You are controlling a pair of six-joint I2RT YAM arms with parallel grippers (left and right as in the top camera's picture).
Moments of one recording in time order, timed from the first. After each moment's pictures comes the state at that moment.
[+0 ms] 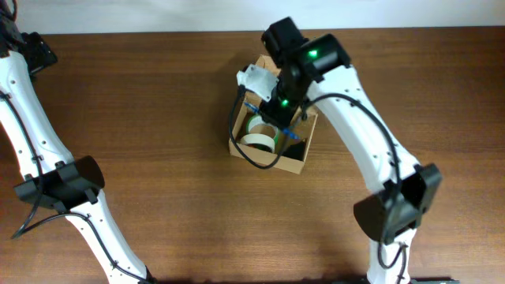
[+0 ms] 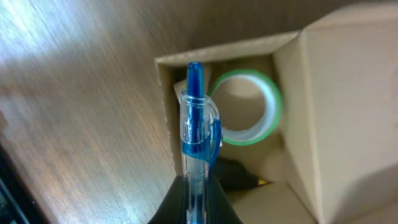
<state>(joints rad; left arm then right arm) 0.40 2.43 2.96 -1.58 -0.32 -0.23 0.48 2.08 2.15 -1.44 -0.25 -0.55</state>
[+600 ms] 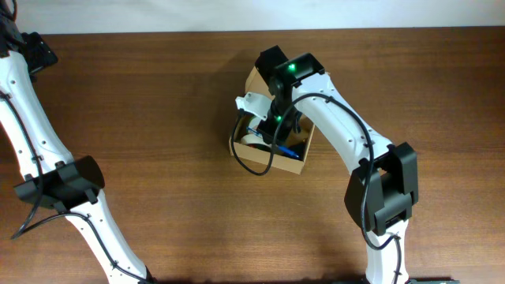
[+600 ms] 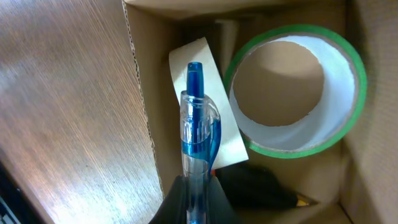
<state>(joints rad) 0.40 2.43 2.96 -1.58 -0.32 -0.23 0.48 2.15 1.95 -1.35 -0.26 -0.60</state>
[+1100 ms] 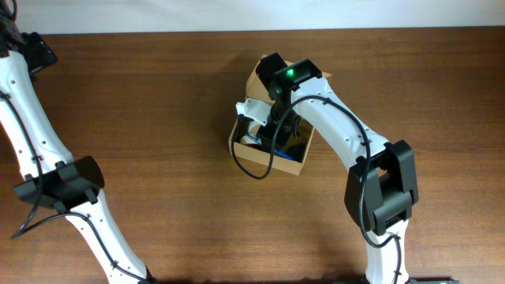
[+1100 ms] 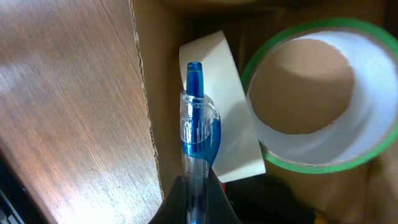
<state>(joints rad) 0.40 2.43 2.96 -1.58 -0.32 -0.23 0.48 2.15 1.88 -1.30 -0.30 -0.61</state>
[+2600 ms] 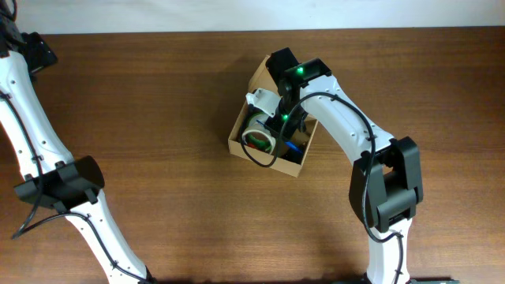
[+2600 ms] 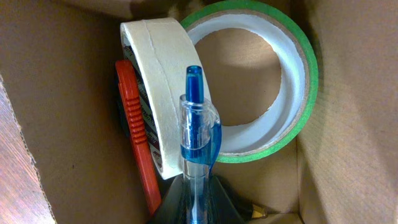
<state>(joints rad) 0.40 2.43 2.96 -1.58 -0.32 -0.23 0.43 2.15 1.85 -1.18 -0.21 -0.57</state>
